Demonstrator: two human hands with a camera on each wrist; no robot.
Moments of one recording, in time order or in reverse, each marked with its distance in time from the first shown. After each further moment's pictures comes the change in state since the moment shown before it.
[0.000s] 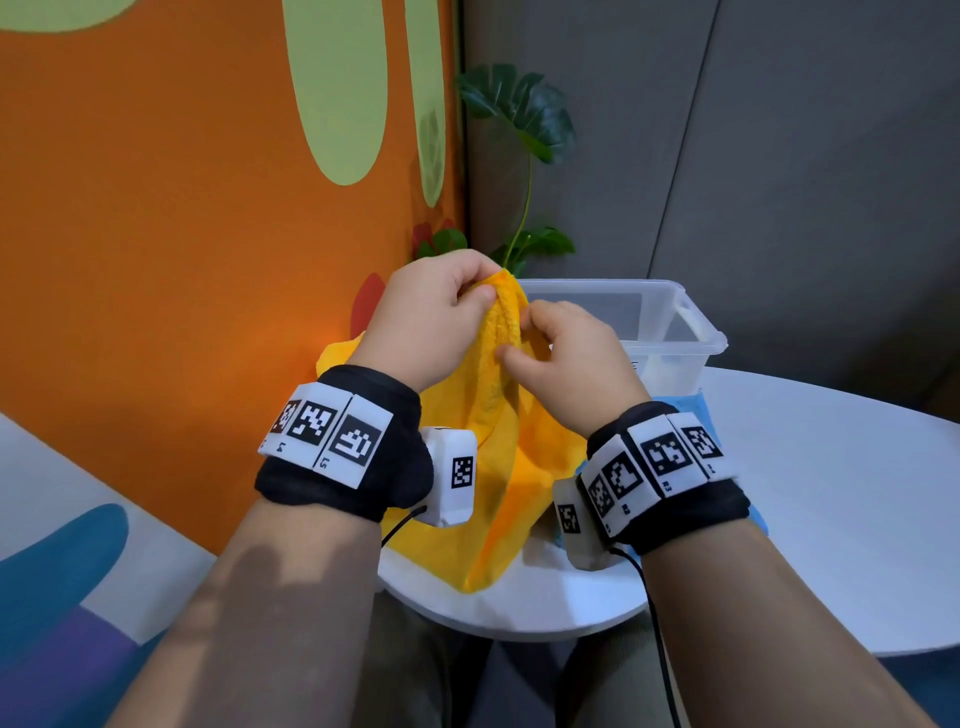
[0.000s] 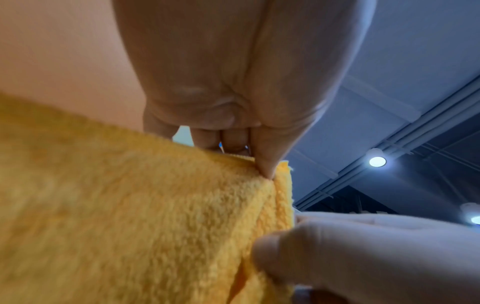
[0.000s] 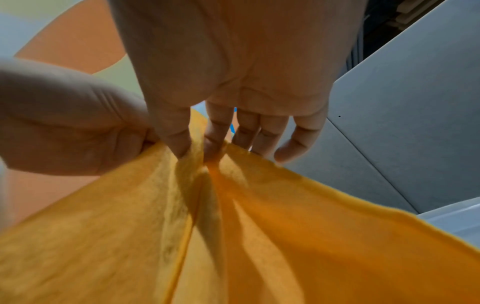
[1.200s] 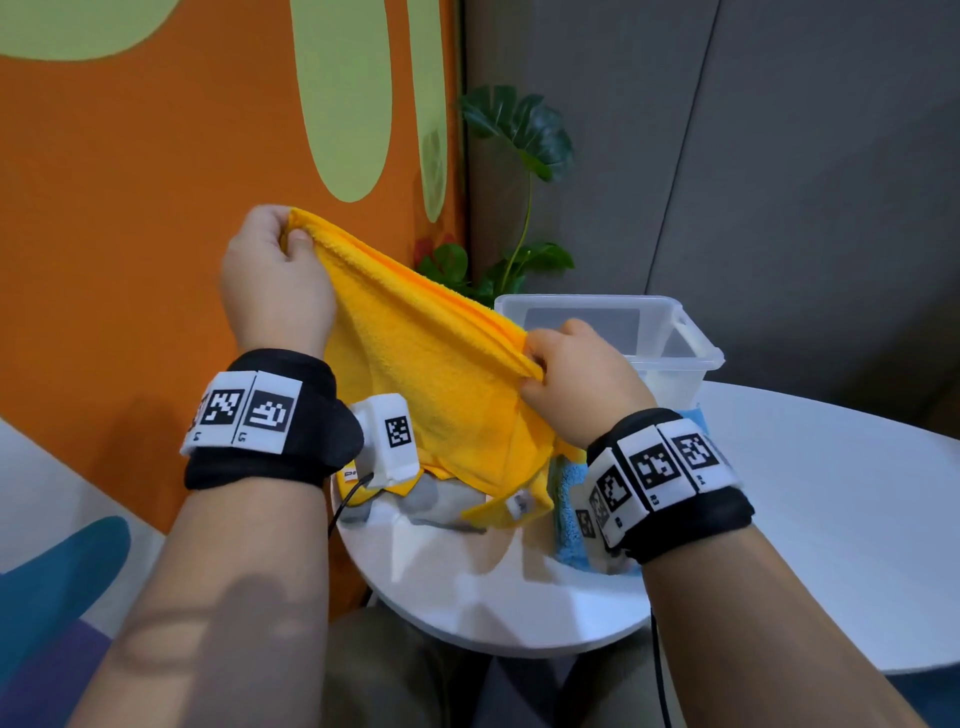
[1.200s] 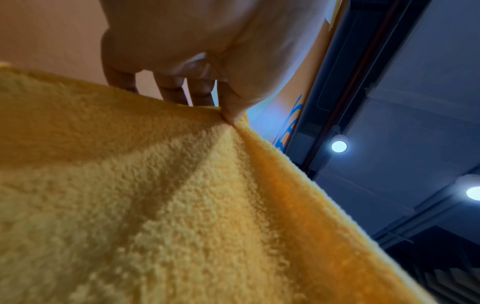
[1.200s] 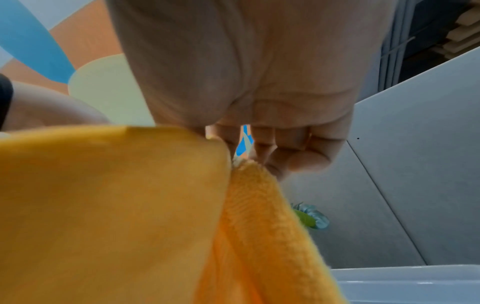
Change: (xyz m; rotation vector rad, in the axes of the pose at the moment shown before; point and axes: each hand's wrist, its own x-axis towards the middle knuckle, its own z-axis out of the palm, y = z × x) left_hand 0.013 -0.050 -0.063 0.047 0.662 -0.360; right_hand 0.005 -0.003 -0.007 -0.336 -0.208 0.113
